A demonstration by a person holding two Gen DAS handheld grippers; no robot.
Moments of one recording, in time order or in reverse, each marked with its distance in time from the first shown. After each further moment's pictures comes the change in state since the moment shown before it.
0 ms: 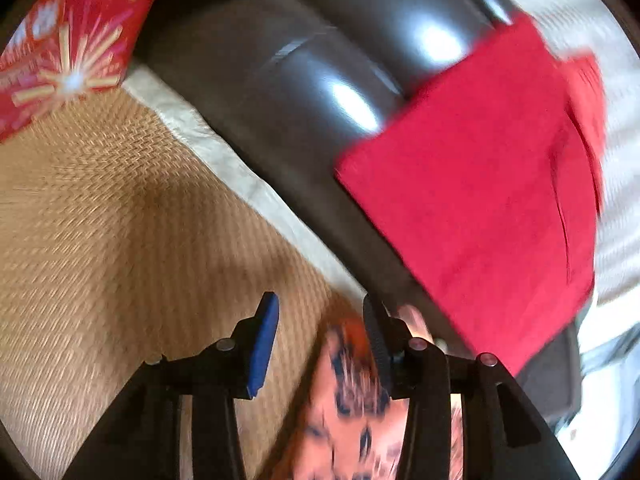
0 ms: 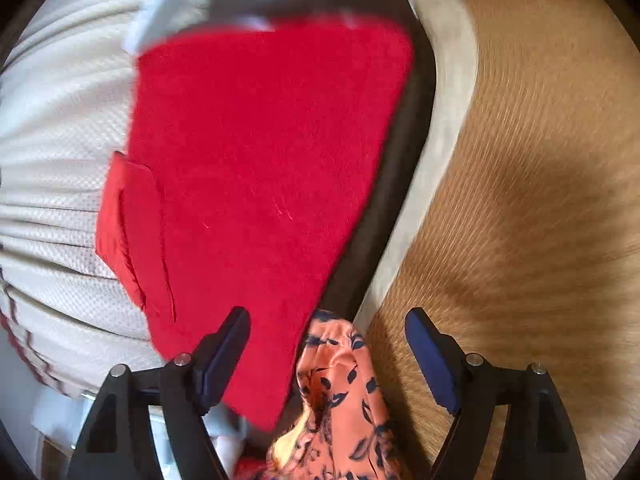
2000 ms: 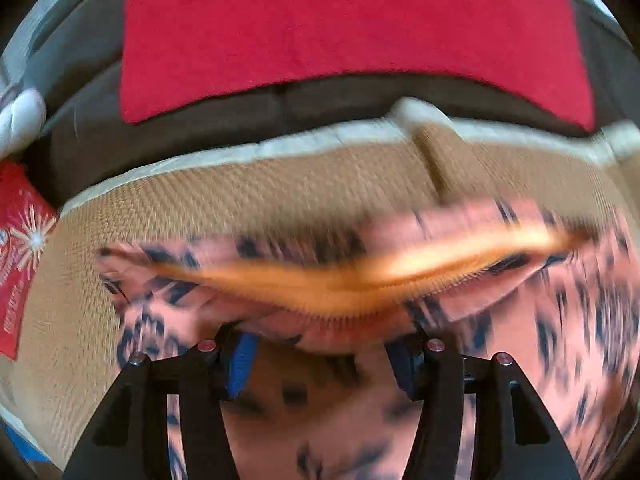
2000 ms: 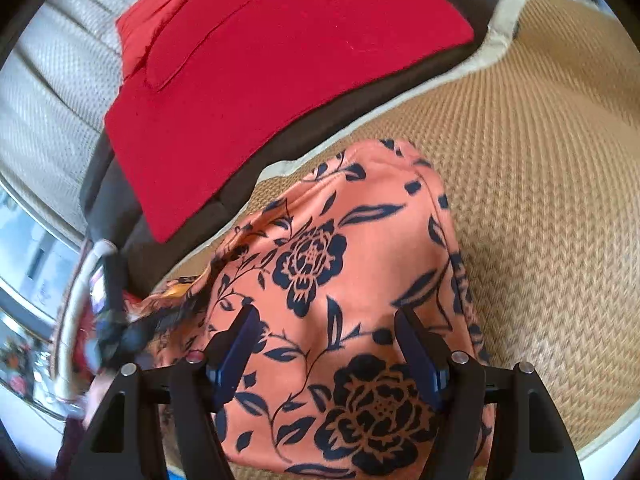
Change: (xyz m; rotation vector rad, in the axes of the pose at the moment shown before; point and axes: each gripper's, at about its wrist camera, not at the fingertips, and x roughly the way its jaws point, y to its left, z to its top) left arm 0.103 -0.159 -0.178 0.756 0.142 0.426; right arm -0.072 0.045 -0.249 -0.523 0.224 -0.323
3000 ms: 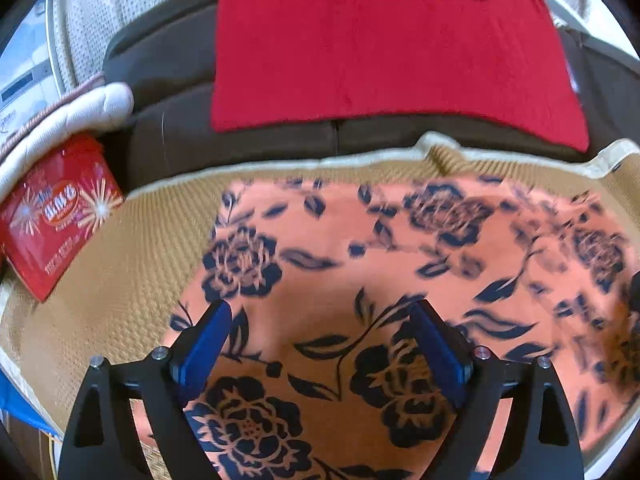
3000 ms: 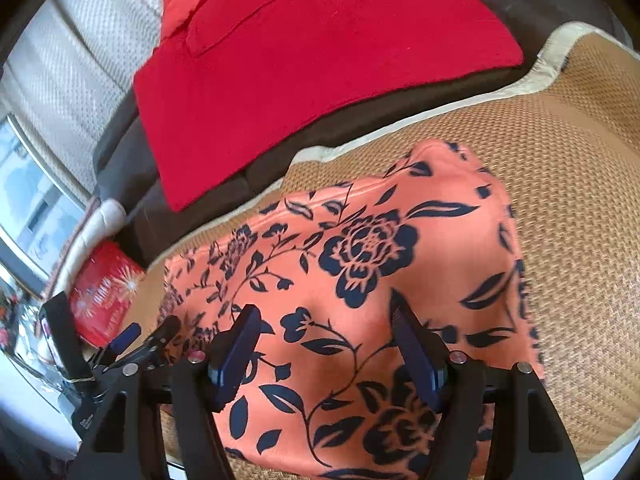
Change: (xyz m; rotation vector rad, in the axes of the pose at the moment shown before) left arm -0.070 0.018 -0.105 -0.040 -0.222 0.116; right arm 0.007 0.038 -0.013 -0.186 0.015 -0.027
